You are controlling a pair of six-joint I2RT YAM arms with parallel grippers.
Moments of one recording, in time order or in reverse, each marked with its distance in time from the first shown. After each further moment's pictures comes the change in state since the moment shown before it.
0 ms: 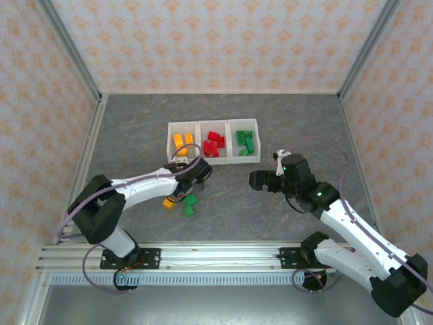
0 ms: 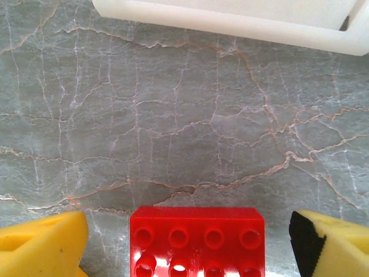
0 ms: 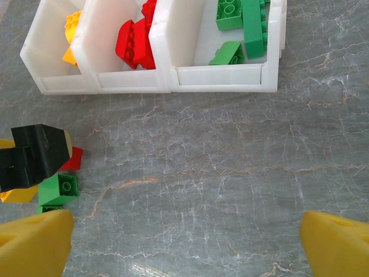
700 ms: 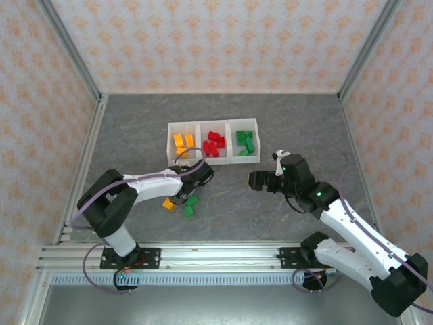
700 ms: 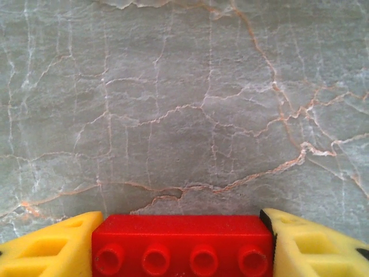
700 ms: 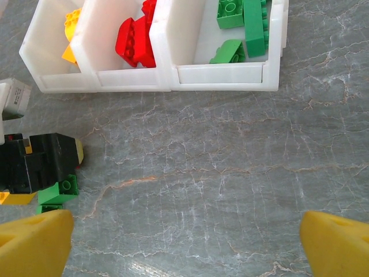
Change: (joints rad) left arm 0.001 0.074 -0.031 0.085 0.040 -0.001; right arm 0.006 0.005 0.000 0.000 0.003 0.000
